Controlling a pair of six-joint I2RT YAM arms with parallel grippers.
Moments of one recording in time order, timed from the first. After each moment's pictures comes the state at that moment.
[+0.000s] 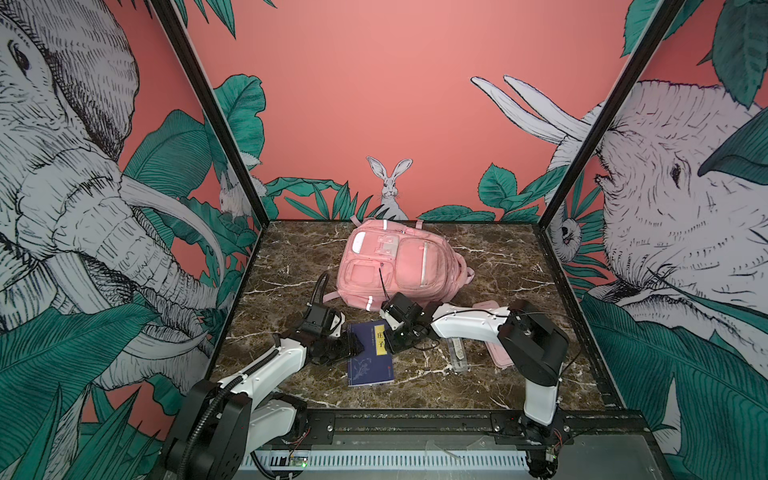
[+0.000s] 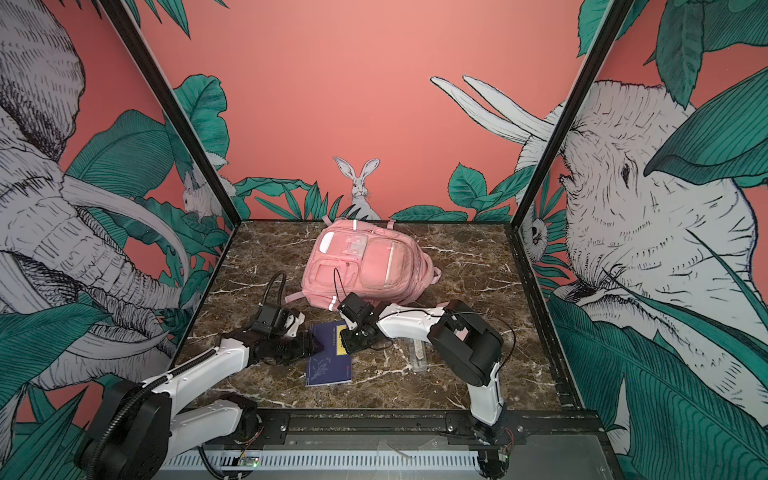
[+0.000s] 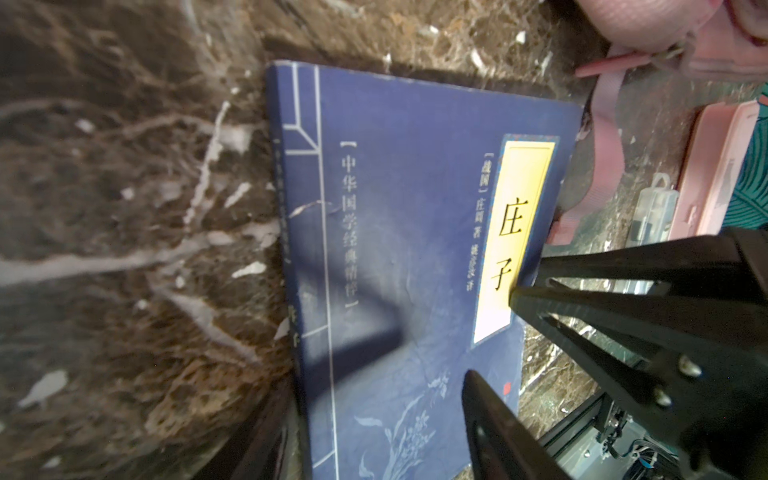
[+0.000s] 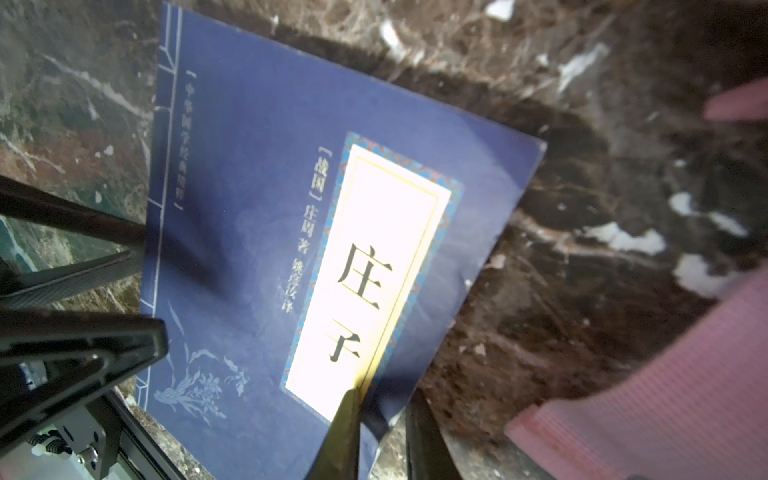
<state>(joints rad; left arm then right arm) -0.38 1.15 0.44 -0.45 0.41 -0.55 0.98 1.91 1.18 -0.43 -0.25 0.52</state>
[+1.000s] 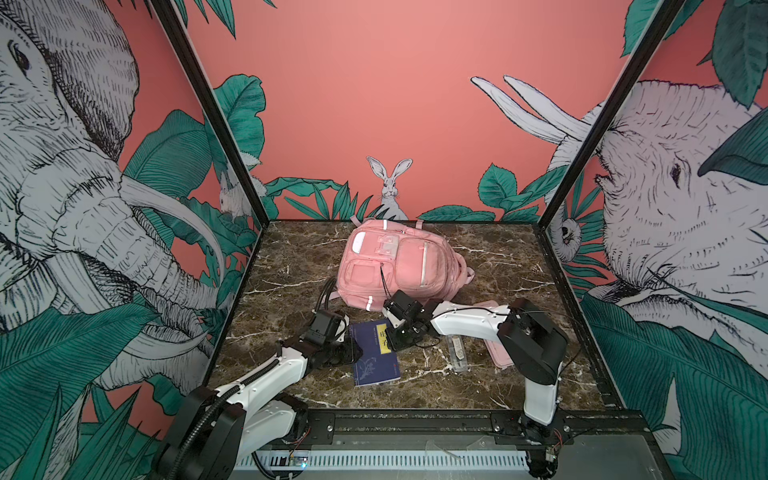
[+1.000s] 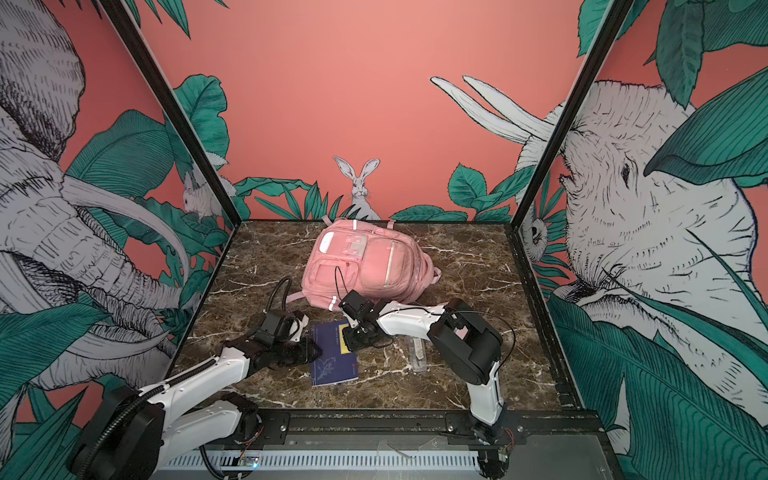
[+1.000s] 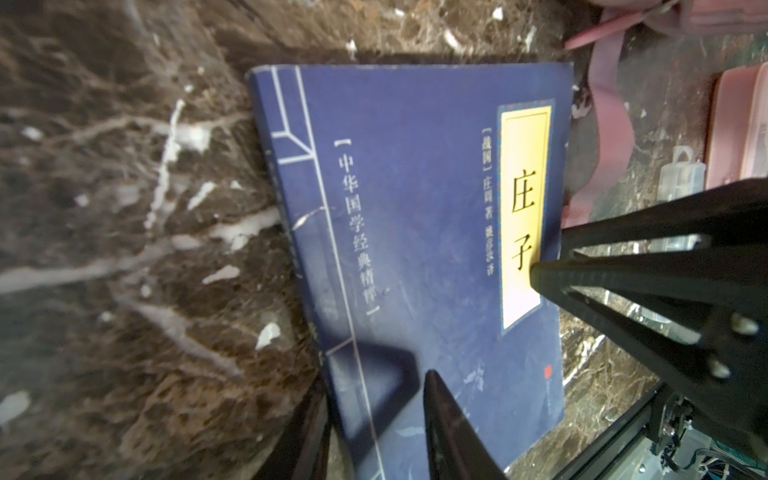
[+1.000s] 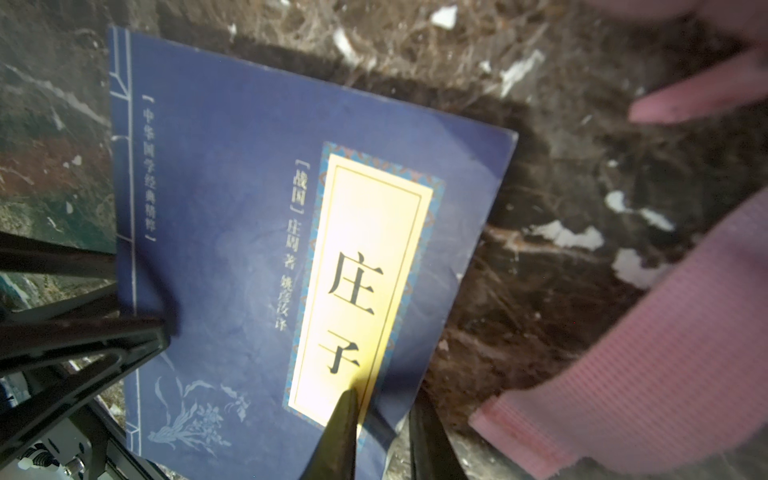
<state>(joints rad) -0.48 1.08 0.37 -0.34 0.35 -0.58 0.96 1.92 1.20 -0.46 -0.23 0.52</state>
